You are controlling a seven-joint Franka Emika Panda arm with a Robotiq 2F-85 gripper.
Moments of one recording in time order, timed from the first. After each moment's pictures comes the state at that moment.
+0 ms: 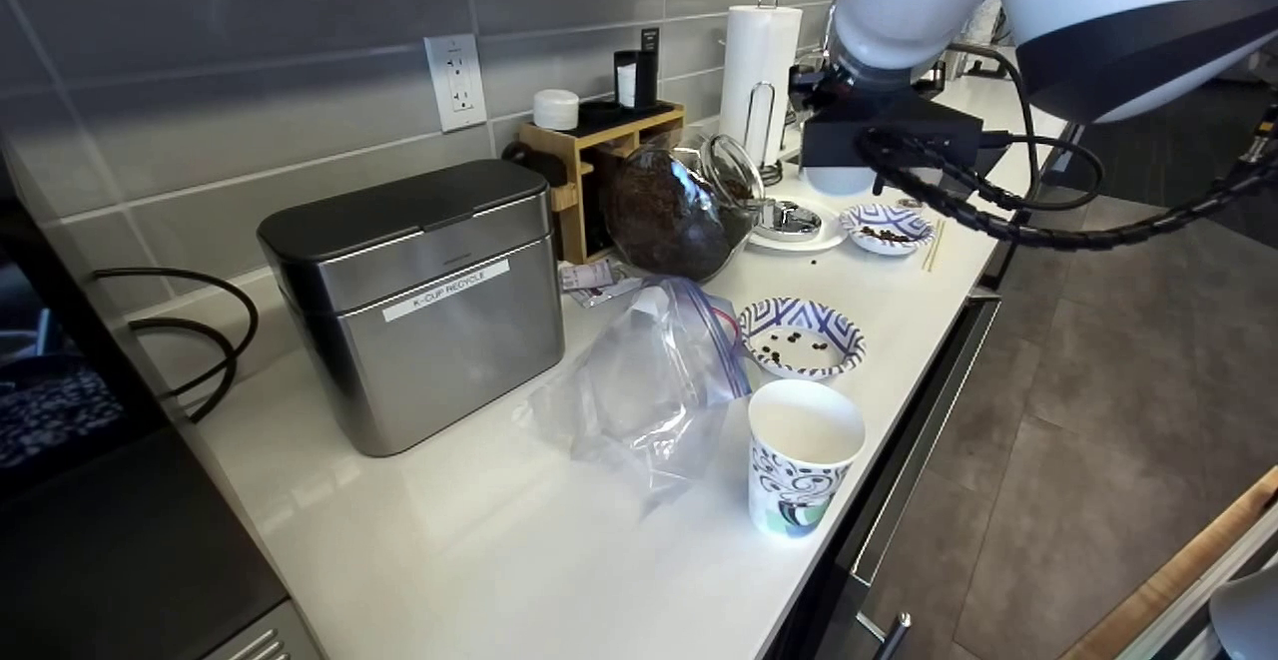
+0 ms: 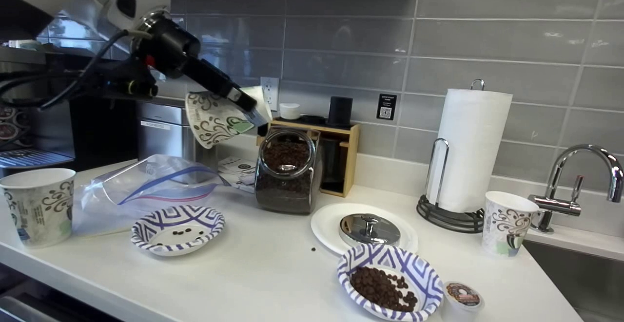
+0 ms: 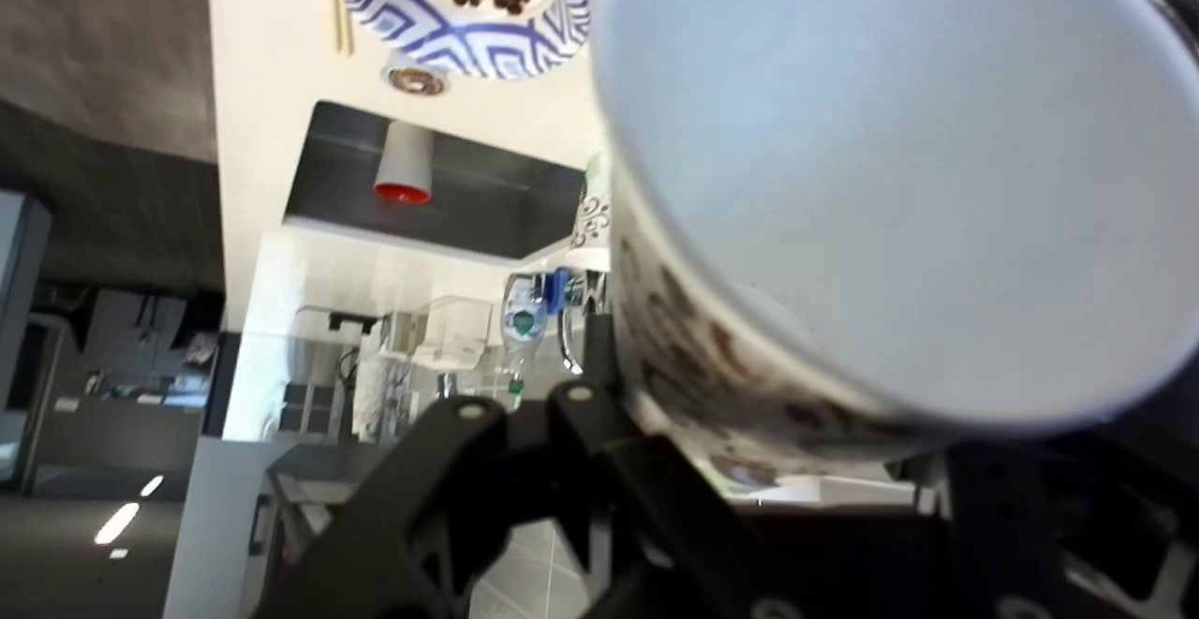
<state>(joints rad) 0.26 -0.30 0.22 -2.49 -1.24 2.19 1.92</state>
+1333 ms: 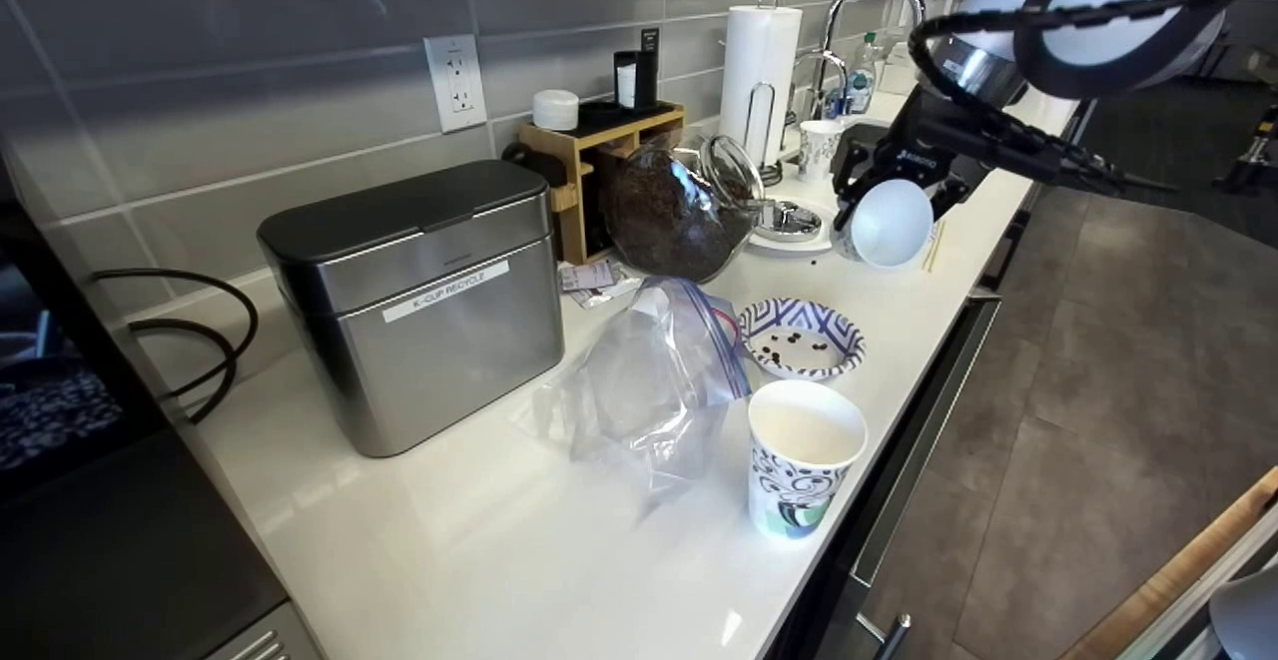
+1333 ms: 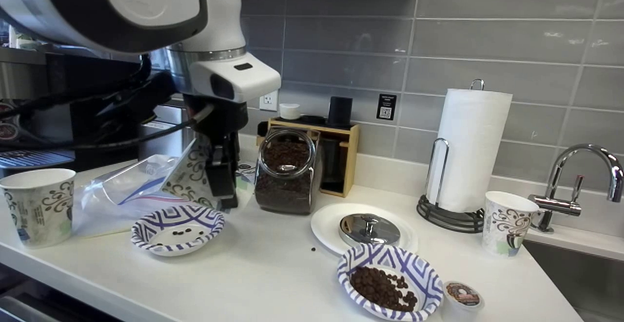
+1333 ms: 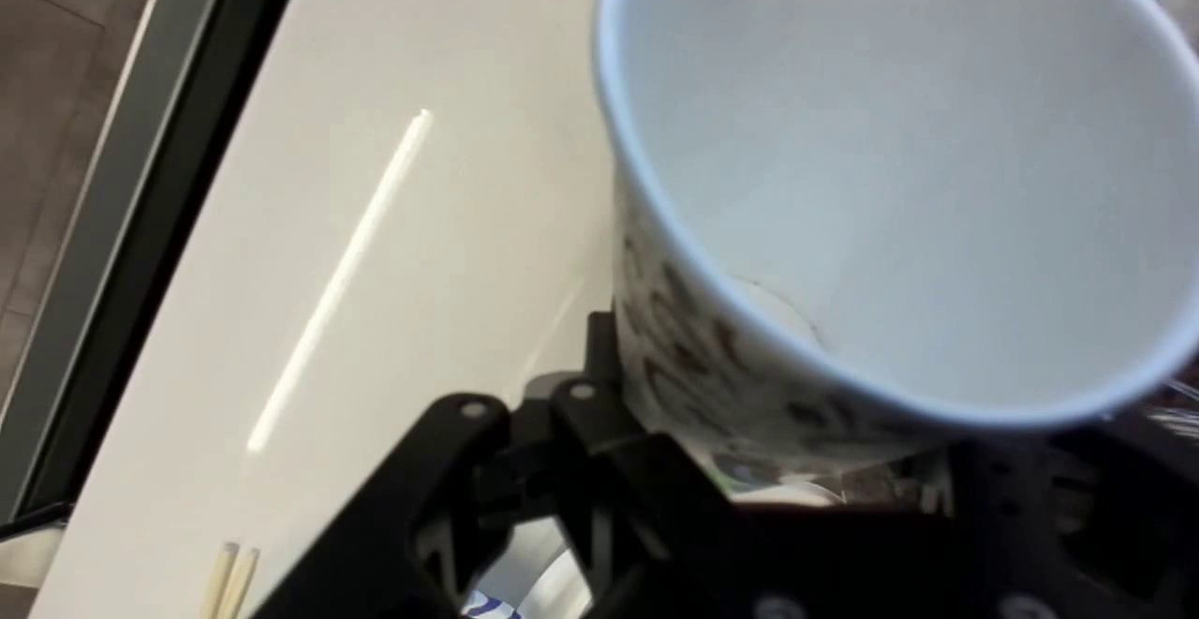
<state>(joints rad) 0.73 -0.34 -0.65 -2.67 -0.17 2.69 0.83</state>
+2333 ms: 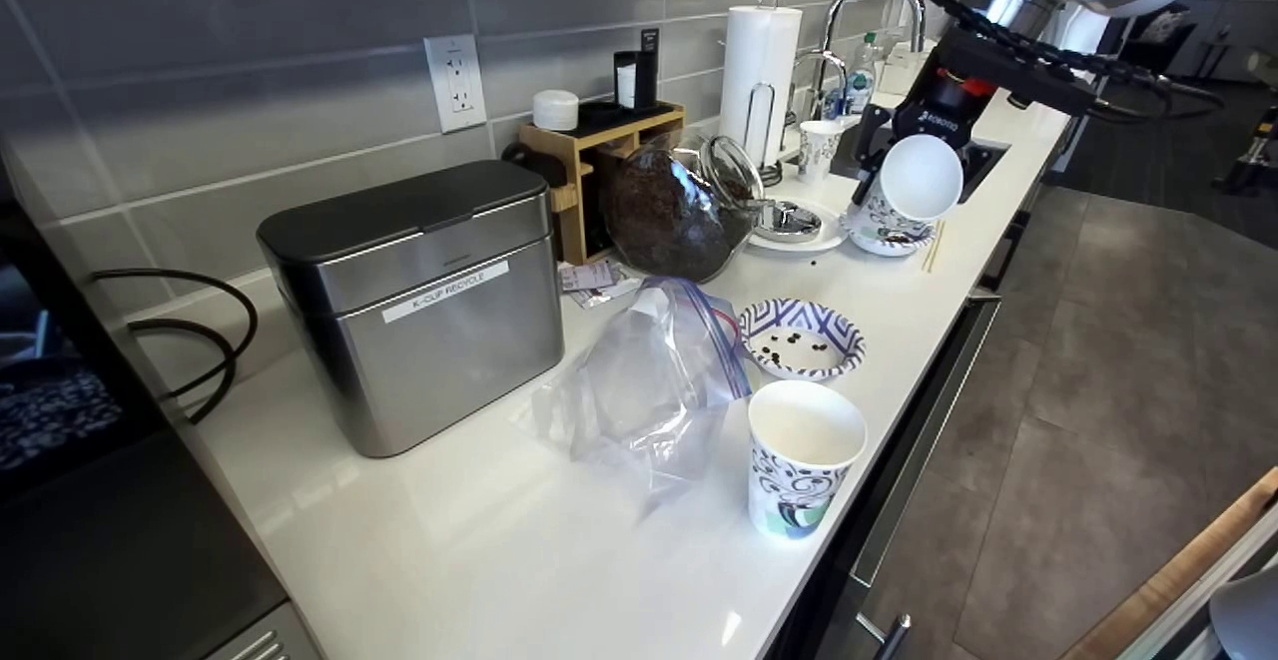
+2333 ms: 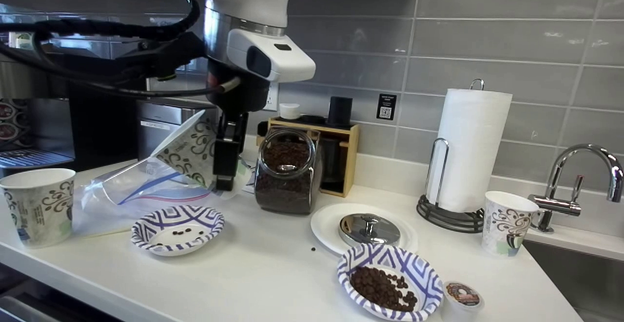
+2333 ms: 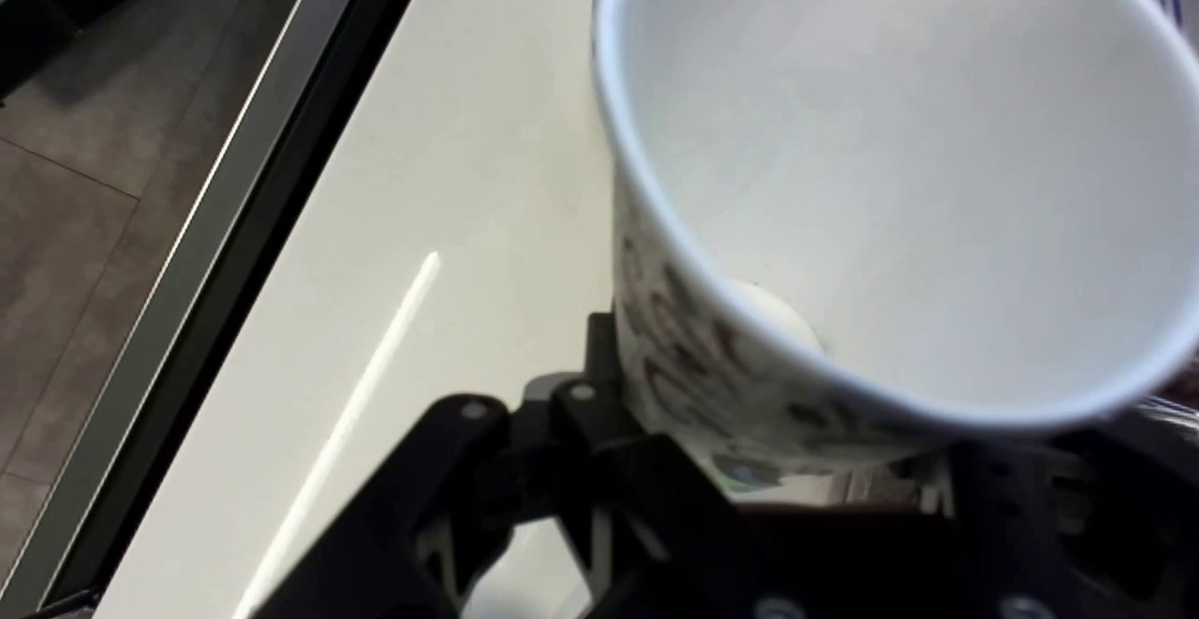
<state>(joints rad) 0.19 -0.28 -0.18 -2.52 0.34 2.32 0.41</state>
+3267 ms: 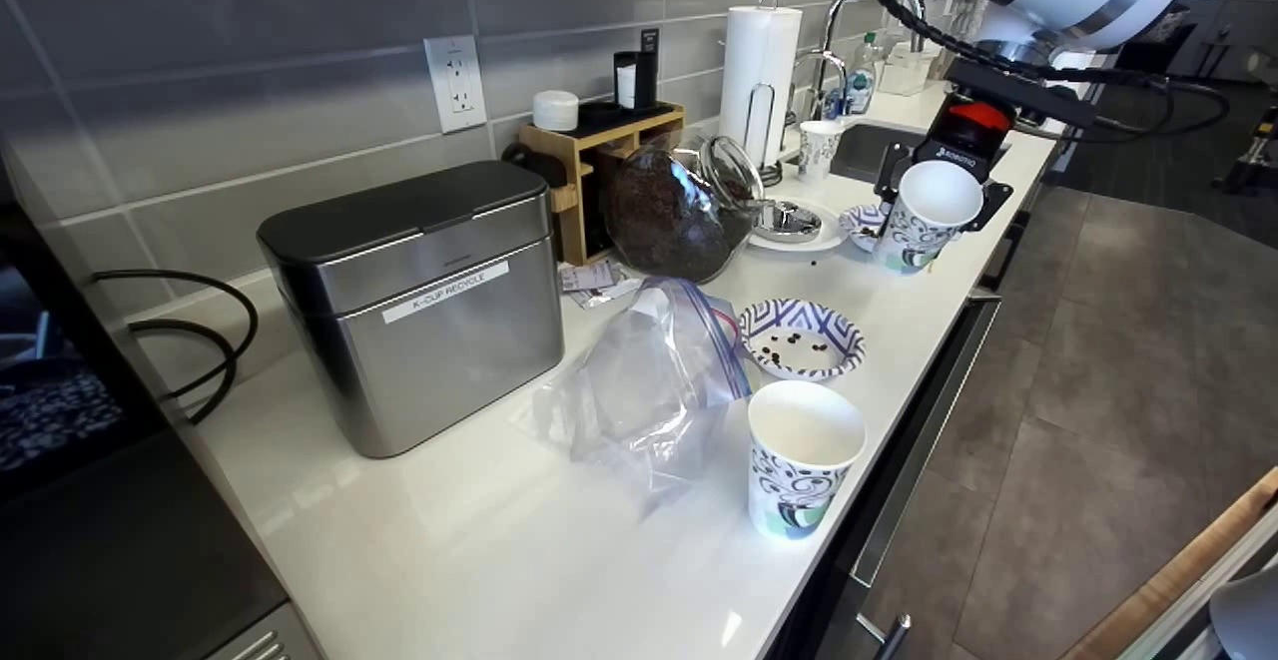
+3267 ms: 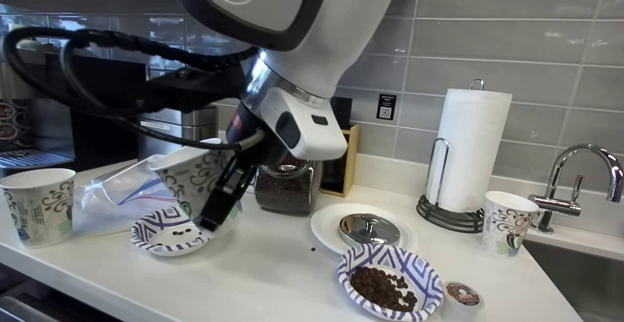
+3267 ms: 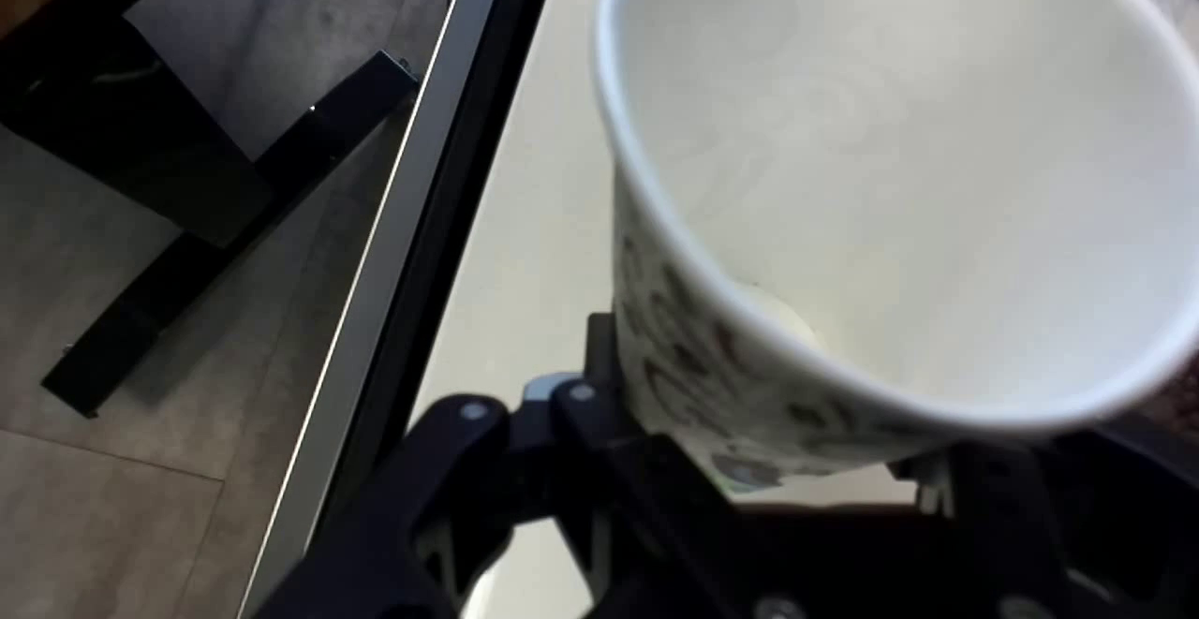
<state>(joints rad) -0.02 -0.09 -0.14 -2.41 0.52 2.04 0.35</state>
